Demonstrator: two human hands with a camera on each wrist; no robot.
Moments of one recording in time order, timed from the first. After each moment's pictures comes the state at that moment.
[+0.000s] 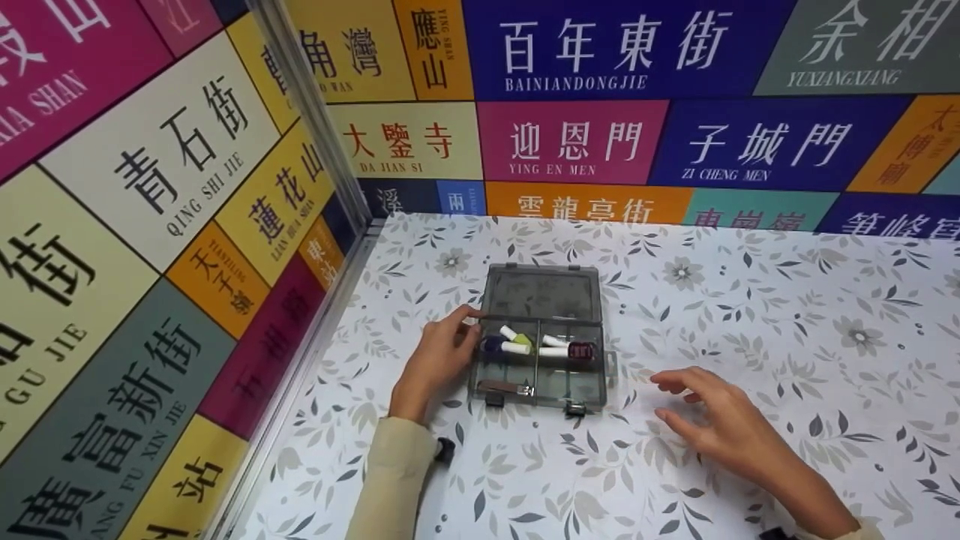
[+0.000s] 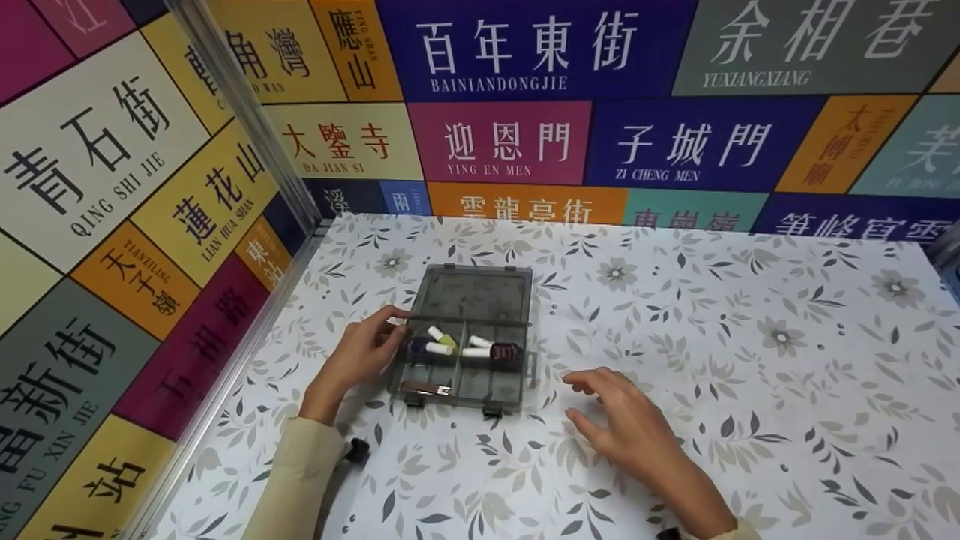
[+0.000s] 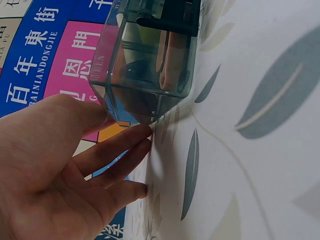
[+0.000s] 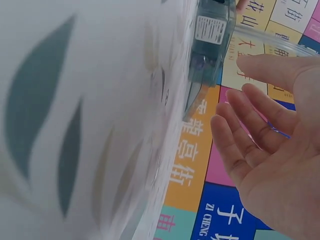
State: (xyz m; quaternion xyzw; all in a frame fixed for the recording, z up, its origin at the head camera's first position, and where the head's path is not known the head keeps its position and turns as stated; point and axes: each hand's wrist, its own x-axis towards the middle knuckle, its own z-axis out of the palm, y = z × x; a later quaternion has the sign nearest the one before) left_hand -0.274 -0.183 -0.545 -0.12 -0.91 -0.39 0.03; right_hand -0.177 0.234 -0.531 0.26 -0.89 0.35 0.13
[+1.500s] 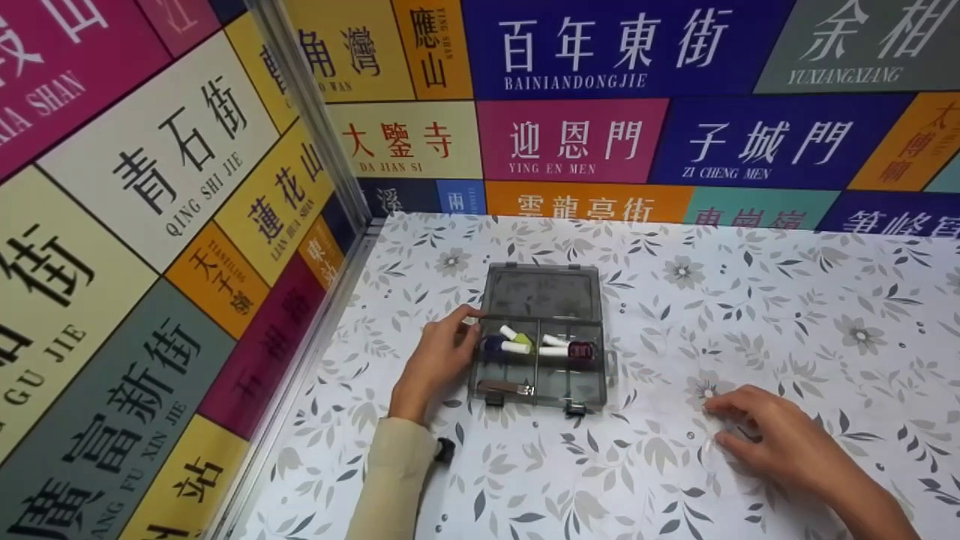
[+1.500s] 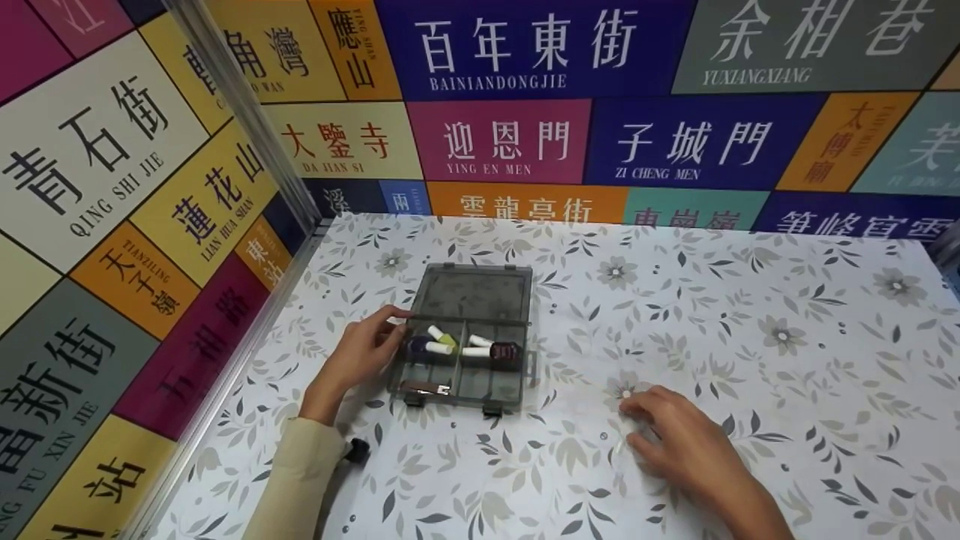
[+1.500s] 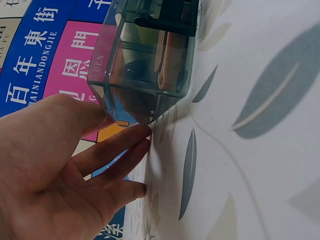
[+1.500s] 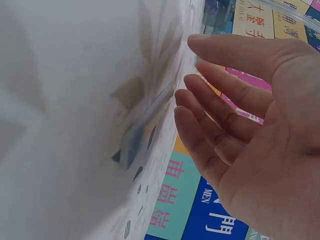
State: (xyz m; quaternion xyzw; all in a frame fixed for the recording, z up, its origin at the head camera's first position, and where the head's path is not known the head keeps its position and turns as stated) left_hand -0.274 -0.183 -0.546 -0.13 -0.91 -0.39 0.04; right_hand -0.164 0.299 -0.538 0.19 -0.95 0.25 0.04
